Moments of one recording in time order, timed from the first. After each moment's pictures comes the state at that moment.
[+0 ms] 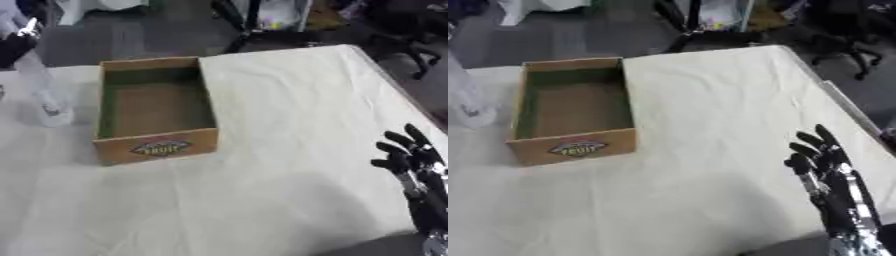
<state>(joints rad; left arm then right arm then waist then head) -1.02 0.56 0.03 -0.75 -0.26 -0.06 0.22 -0.03 -0.18 -0.07 -1.78 -0.18 -0.21 0.05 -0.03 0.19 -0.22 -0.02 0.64</state>
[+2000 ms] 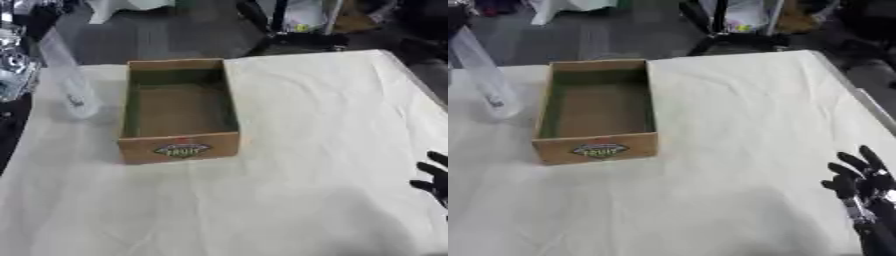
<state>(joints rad) -1.04 0.59 0.02 -0.87 0.03 -0.12 0.25 -0.03 -0.18 -0.07 -1.78 -0.18 -0.21 0.05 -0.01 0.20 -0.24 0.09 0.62</state>
